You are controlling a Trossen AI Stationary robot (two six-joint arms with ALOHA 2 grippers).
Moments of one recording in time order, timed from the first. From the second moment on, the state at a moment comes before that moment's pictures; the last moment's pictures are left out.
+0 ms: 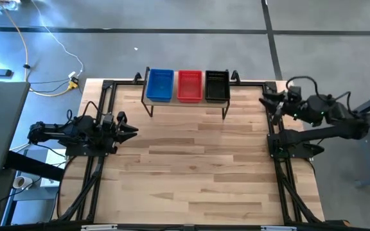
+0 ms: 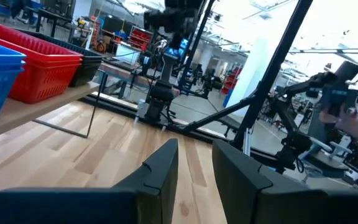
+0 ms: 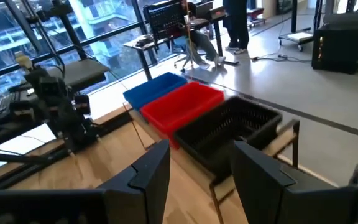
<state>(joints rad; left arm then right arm) 0.05 0.01 0.10 0.00 -0.04 -0.35 0.04 0.42 0.88 -0.67 0.57 0.36</state>
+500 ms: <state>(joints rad) 0.05 0.01 0.10 -0.01 -0.04 -0.35 0.04 0.04 0.40 -0.45 0.45 0.39</state>
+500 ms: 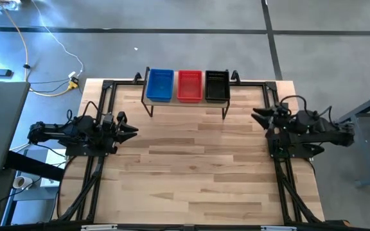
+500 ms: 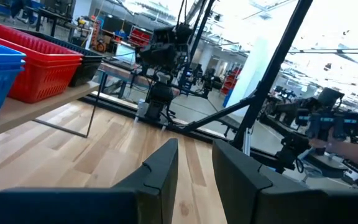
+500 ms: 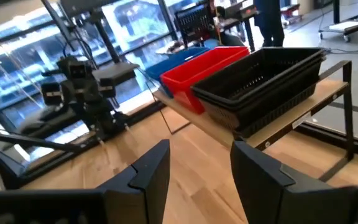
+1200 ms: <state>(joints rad) 0.05 0.01 0.10 0.00 -0.04 -0.35 0.04 0.00 0.09 -0.24 0.37 0.45</state>
